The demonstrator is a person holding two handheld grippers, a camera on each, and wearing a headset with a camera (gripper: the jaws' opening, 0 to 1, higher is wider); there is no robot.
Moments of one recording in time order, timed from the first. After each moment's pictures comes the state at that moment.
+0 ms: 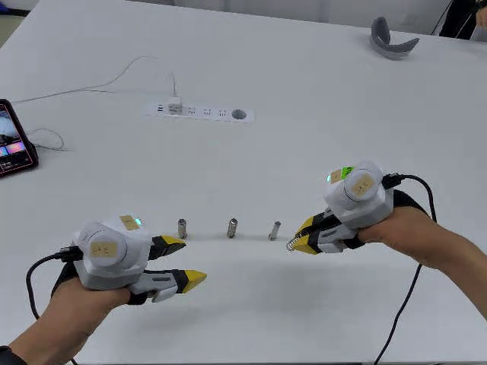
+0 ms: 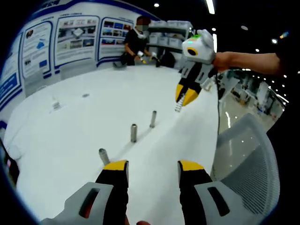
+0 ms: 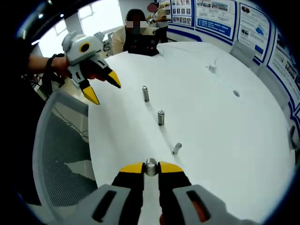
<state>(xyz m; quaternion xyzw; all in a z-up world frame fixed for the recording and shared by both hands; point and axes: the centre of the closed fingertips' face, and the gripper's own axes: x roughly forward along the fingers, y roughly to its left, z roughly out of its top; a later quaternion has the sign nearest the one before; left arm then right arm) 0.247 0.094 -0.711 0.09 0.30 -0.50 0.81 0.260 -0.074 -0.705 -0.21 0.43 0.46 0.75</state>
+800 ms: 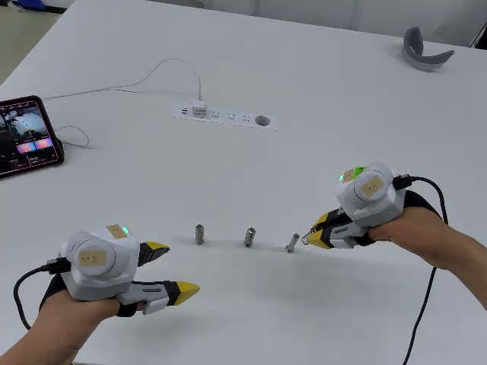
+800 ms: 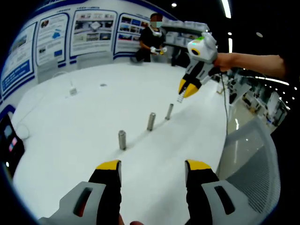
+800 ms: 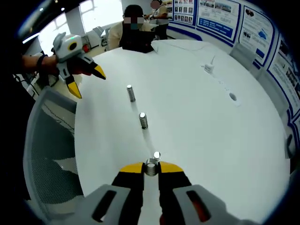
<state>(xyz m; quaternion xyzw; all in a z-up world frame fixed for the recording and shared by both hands) 0.252 0.132 -0.719 0.06 0.32 -0.45 0.83 0.302 -0.075 -0.716 -0.24 0.43 0.46 0.74</state>
